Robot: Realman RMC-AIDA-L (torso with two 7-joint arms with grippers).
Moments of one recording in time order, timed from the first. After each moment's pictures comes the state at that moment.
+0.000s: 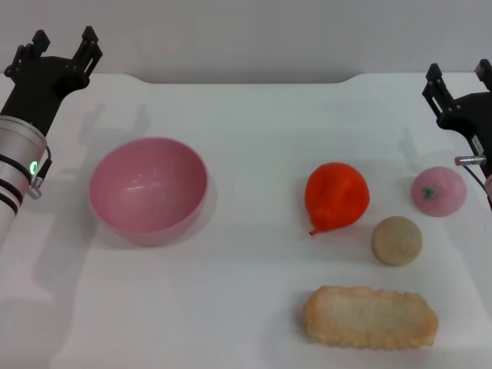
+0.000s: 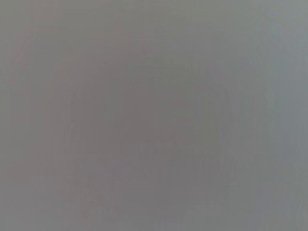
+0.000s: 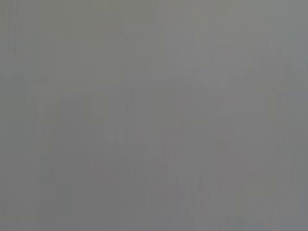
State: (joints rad) left arm -0.37 -2.06 1.86 0.58 -0.45 0.81 -0.22; right arm 0.28 2.08 -2.09 -0.61 0.69 -0.90 -0.05
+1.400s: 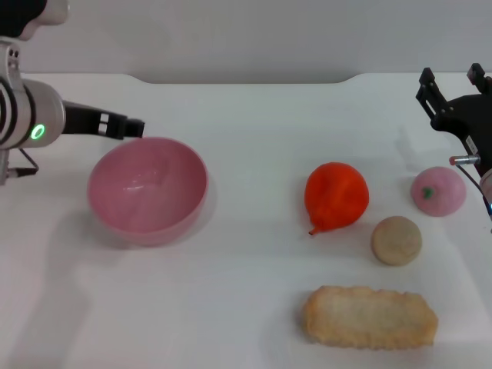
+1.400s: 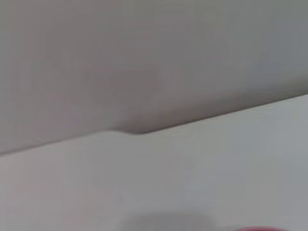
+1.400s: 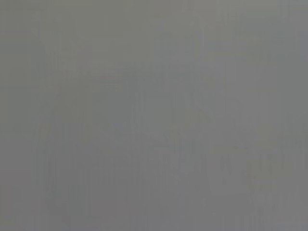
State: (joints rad) left arm -0.34 -2.06 1.59 1.65 -0.31 -1.12 0.03; right arm 0.29 2.07 -2.08 -0.61 0.69 -0.85 -0.05
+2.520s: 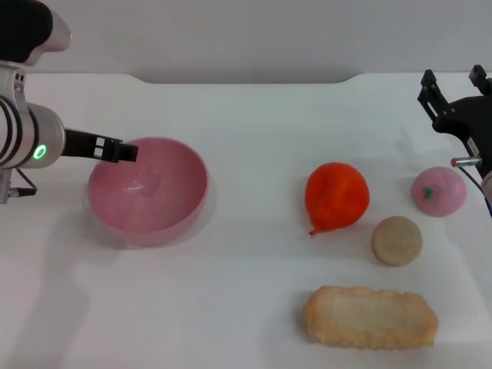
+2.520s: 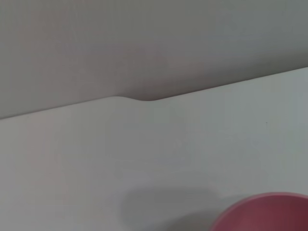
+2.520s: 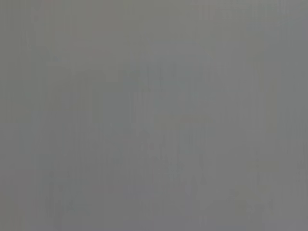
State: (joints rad) left arm -0.36 -2.06 1.59 1.54 -0.30 -1.11 0.02; right arm 0.29 2.07 -2.08 -0.61 0.69 -0.85 -0.05
